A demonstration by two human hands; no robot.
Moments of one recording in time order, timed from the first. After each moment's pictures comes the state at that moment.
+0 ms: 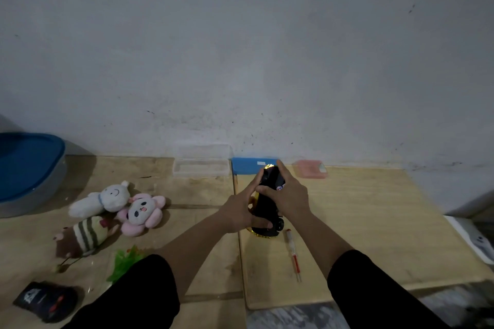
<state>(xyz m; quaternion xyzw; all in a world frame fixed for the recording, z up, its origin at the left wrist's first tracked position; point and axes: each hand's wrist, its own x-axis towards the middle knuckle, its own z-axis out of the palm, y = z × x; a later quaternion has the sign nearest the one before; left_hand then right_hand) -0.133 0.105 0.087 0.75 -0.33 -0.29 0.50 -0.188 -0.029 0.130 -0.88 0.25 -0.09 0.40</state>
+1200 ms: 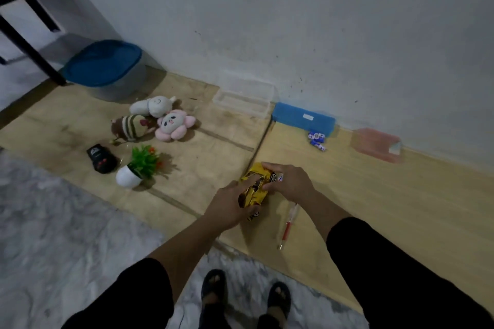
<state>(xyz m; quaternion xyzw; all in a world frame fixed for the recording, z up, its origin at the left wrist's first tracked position) -0.235 0.055 0.001 0.93 -0.04 -0.14 0.32 -0.167 -0.128 0.008 -0.91 -0.06 0.22 0.33</state>
